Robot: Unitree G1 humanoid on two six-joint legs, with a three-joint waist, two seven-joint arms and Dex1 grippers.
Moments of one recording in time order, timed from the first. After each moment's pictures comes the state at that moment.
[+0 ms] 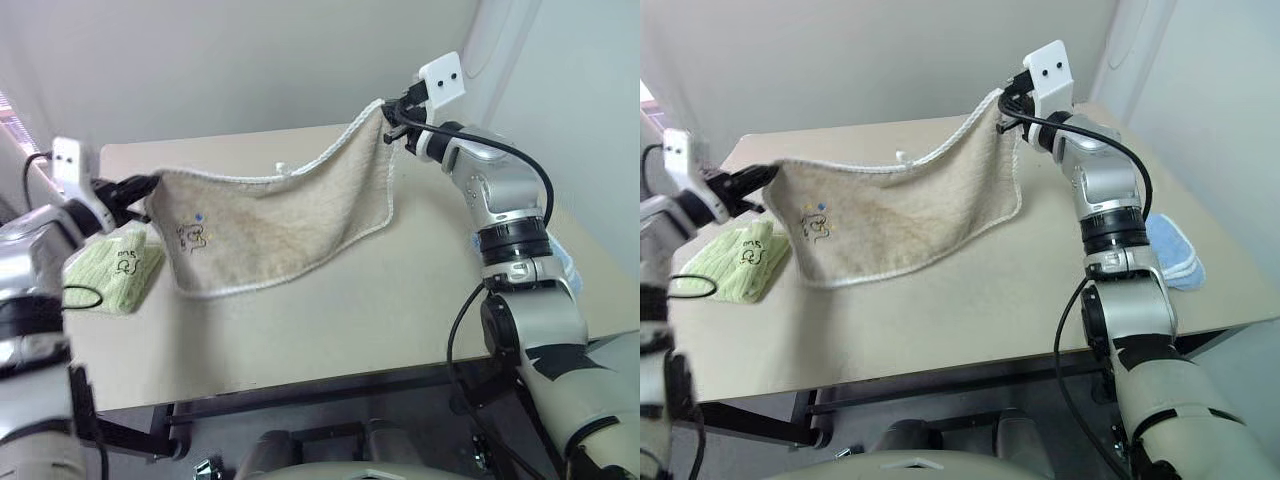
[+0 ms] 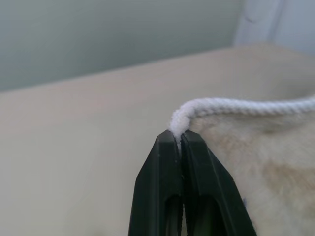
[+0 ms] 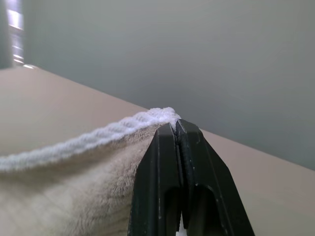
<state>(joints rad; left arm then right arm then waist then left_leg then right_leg) -0.80 0.73 0.25 0.72 -0.35 0.32 -0.75 -1.14 -0.37 -0.01 0.72 0.12 0.27 0.46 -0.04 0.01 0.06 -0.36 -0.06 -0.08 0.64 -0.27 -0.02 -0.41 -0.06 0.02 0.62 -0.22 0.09</state>
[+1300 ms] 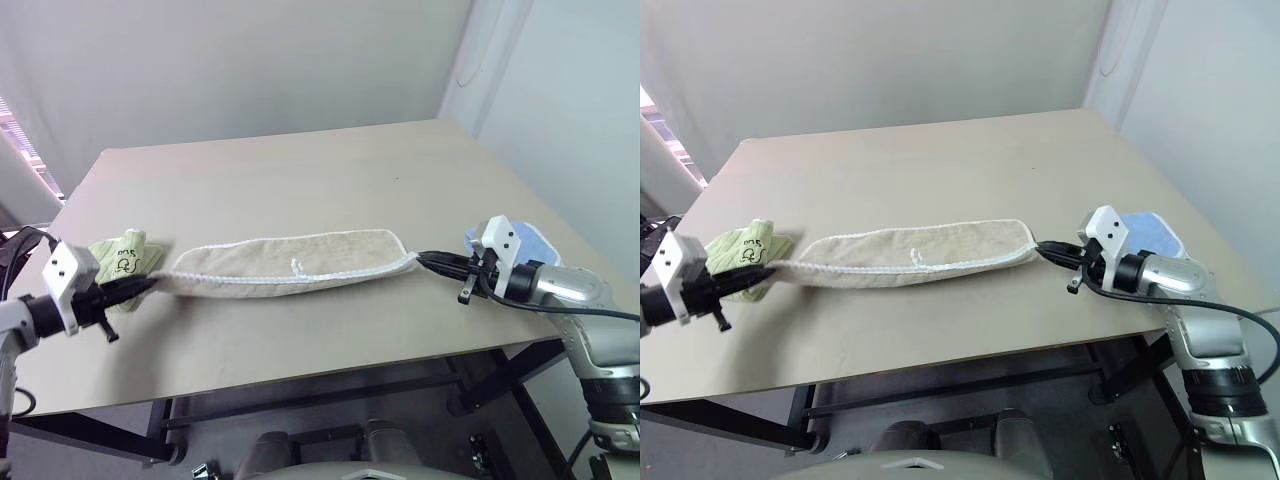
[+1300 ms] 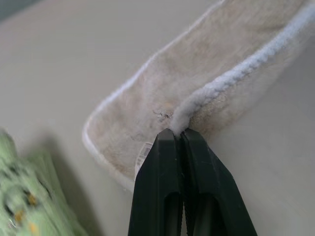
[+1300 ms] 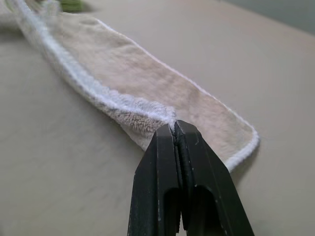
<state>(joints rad) 0.09 0.88 0.43 0.11 -0.41 0.19 -1.17 -0.17 -0.75 -0.13 -0.16 0.42 0.43 0.99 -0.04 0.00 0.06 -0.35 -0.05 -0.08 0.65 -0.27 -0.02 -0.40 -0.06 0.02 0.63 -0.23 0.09</state>
